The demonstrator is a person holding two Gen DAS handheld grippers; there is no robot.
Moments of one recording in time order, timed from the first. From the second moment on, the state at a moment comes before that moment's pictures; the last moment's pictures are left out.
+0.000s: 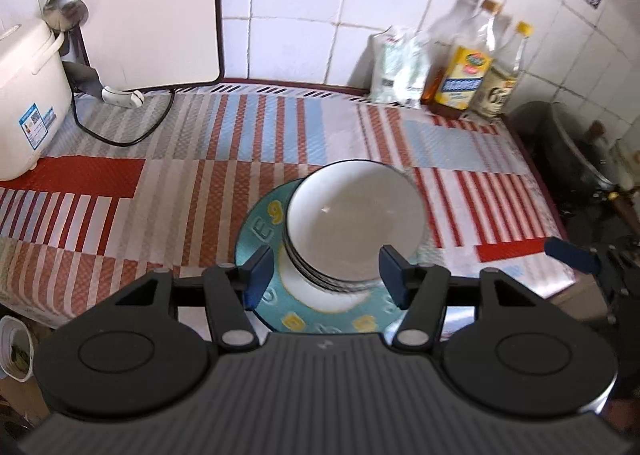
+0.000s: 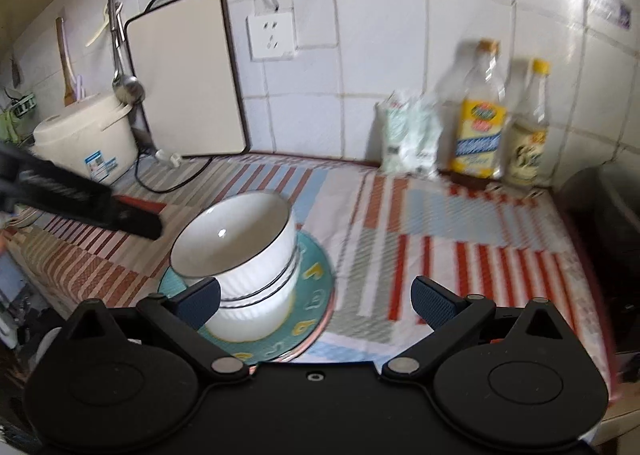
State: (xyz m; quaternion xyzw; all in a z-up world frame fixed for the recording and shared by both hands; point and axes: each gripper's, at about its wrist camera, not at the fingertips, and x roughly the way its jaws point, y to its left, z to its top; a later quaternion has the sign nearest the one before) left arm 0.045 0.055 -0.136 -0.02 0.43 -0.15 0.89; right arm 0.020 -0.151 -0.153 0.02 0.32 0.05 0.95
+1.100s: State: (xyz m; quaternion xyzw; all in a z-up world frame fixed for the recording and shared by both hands) left arm -0.094 0.027 -0.030 0.06 0.42 -0.11 0.90; right arm -0.102 -0.179 0.001 0.01 0.32 -0.08 0.94
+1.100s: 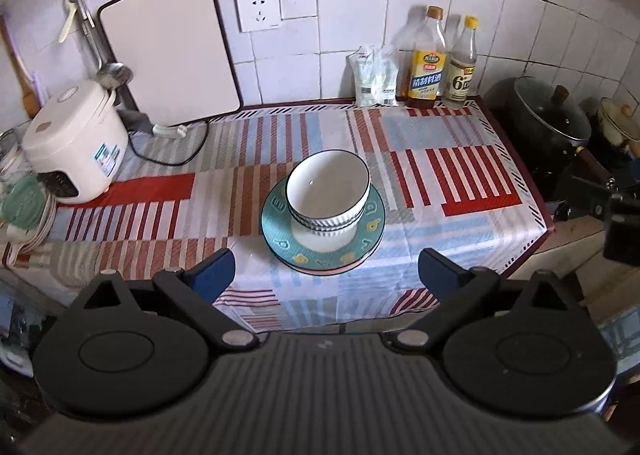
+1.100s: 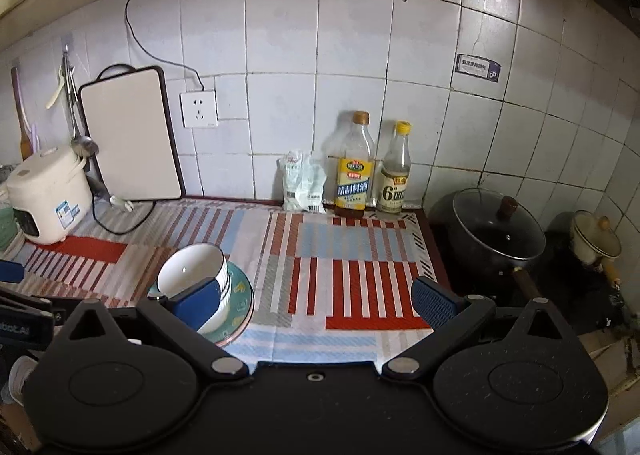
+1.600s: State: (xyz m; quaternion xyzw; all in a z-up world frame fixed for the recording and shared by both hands) left arm -0.094 0.018 -0.035 0.05 0.41 -0.08 0.91; right arm -0.106 -0.185 -0.009 0.04 0.34 -0.10 0.93
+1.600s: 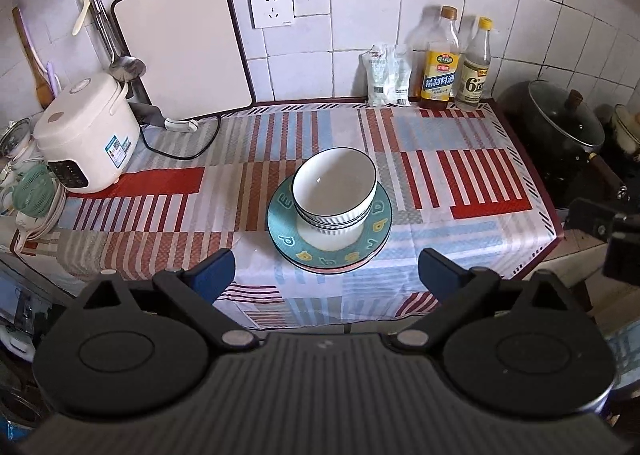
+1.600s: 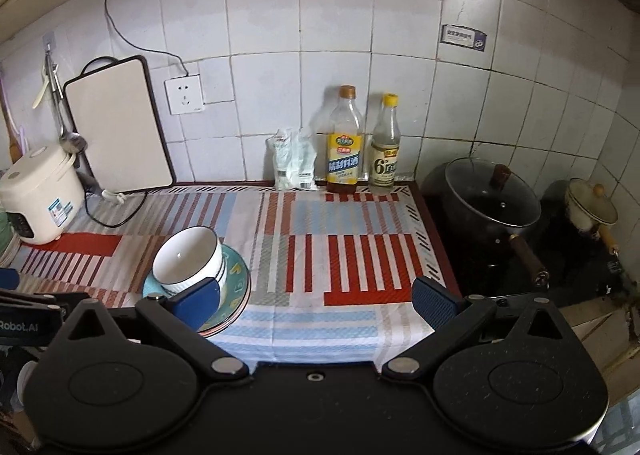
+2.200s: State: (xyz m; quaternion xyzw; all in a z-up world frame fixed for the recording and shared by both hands) left arm -0.090 0.017 -0.036 0.06 0.42 -0.08 0.90; right arm -0.103 -0.183 -0.007 0.02 0.36 -0.13 0.92
